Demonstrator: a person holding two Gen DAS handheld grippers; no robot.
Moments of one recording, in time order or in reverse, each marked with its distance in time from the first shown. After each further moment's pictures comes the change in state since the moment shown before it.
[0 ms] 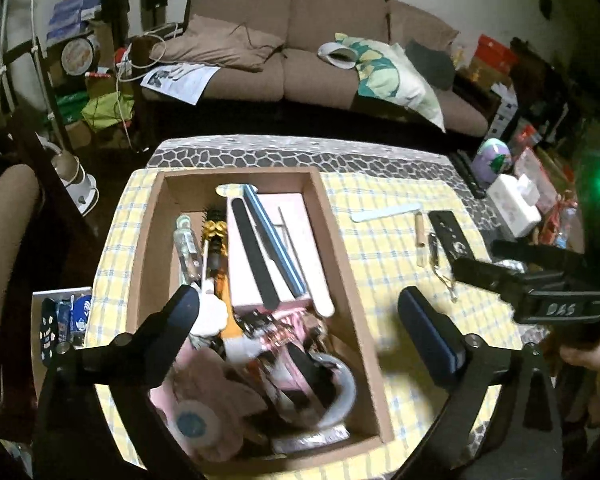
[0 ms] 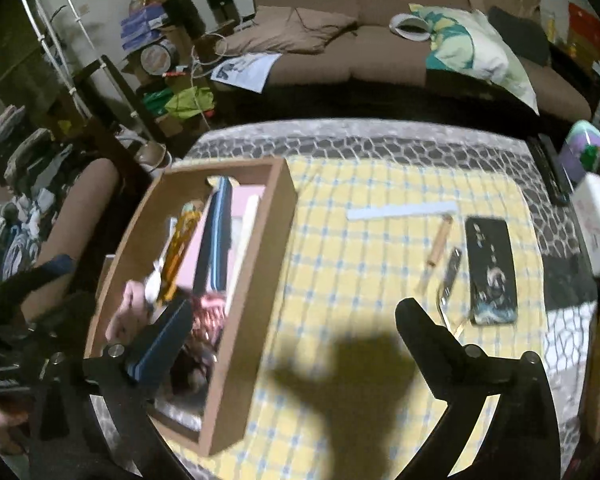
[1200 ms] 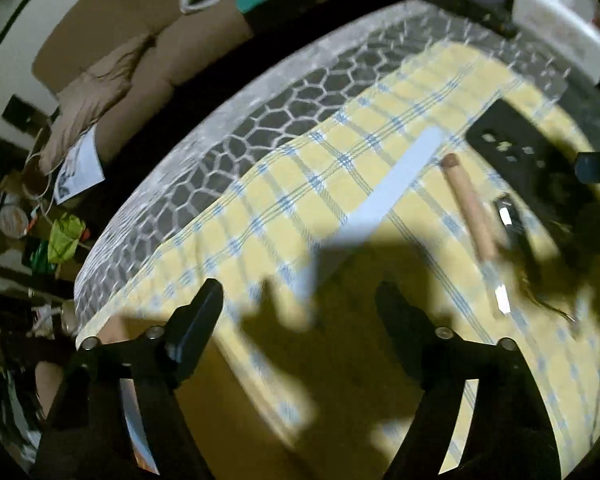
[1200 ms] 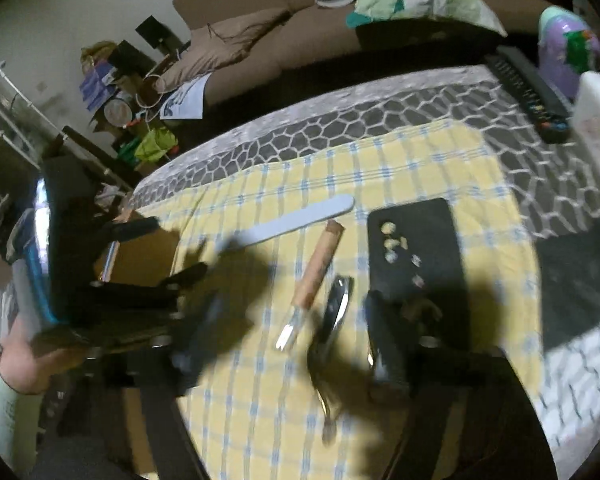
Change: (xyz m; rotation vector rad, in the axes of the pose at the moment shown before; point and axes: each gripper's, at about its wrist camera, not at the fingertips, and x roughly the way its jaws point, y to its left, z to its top) left arm 0.311 -0.182 0.069 0.648 0.261 0.230; right arm 0.090 -0.214 0.020 0.236 -0.016 0.143
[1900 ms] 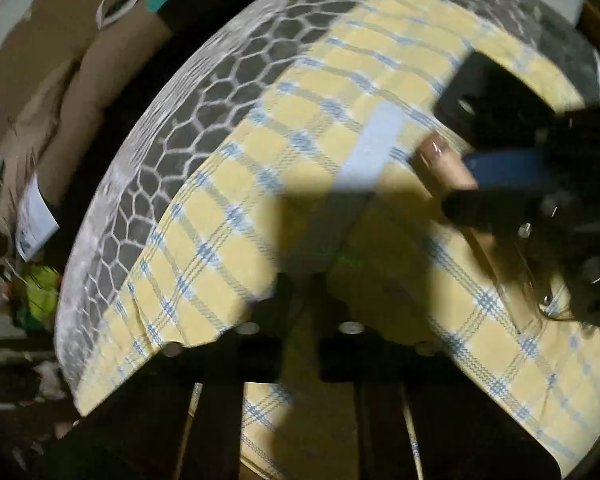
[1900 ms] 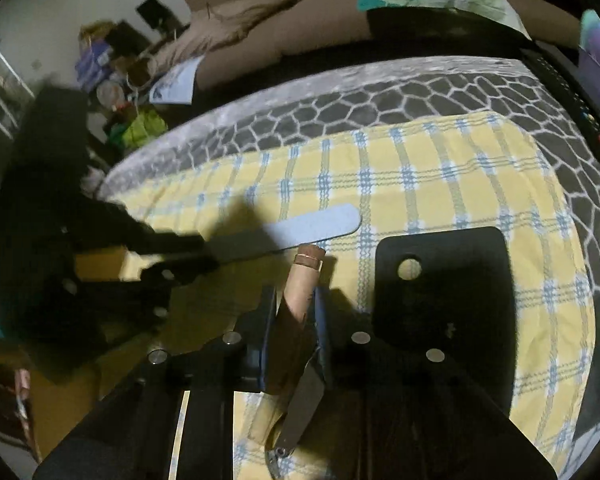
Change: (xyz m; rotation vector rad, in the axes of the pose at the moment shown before) left arm 0.043 -0.039 0.029 0.237 0.076 -0.081; right arm 0.061 -0.022 0.011 -0.061 -0.001 -0.025
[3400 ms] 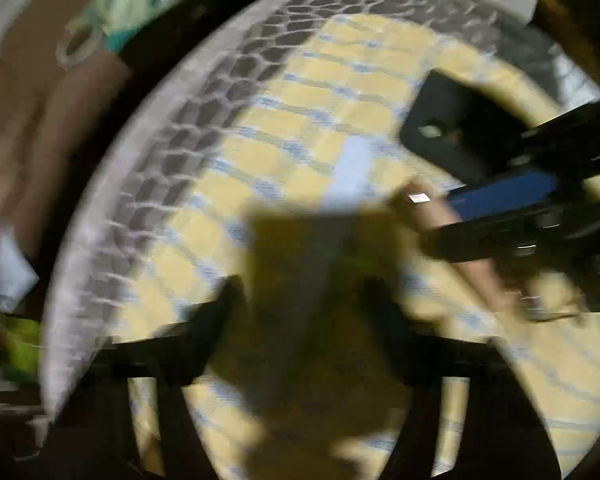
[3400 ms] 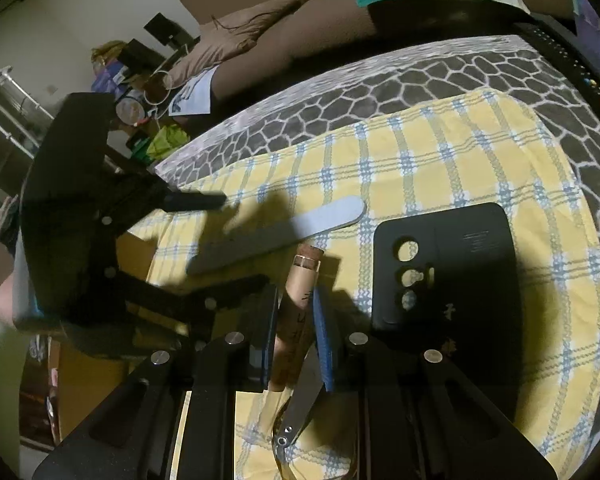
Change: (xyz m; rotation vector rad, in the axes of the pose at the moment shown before) left arm -0.017 0.003 -0.006 0.082 -0.111 -0.241; right arm -0.001 -0.015 -0.006 0.058 -0.003 0.126
